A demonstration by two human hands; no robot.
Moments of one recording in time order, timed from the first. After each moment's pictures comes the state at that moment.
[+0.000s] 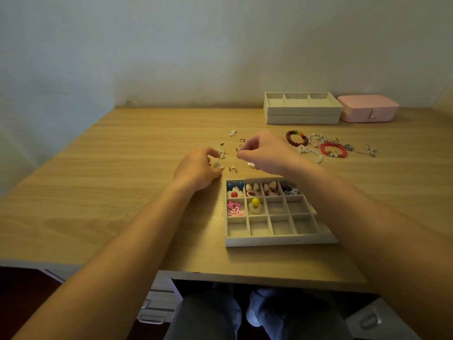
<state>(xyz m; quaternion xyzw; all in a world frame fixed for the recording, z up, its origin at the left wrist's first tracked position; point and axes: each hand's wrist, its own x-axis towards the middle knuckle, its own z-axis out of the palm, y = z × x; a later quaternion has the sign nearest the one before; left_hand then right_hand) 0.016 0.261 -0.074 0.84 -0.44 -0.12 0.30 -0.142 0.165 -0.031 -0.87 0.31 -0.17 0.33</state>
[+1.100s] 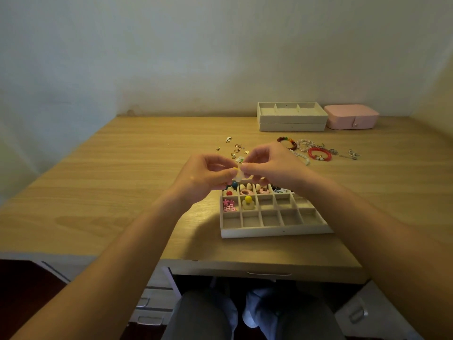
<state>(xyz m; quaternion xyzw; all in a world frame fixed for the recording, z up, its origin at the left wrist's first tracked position) -0.041 0.321 -0.032 0.65 -0.47 -0.30 0.51 -0.195 0.197 -0.018 -0.83 0.27 -0.20 0.44</state>
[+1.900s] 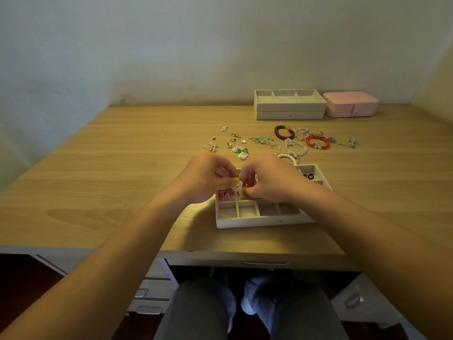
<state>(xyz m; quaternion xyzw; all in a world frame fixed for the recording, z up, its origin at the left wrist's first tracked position) -0.040 0.307 -0.054 0.72 -0.55 -0.24 0.36 -0.198 0.209 -0.046 -0.94 0.29 -0.08 0.17</state>
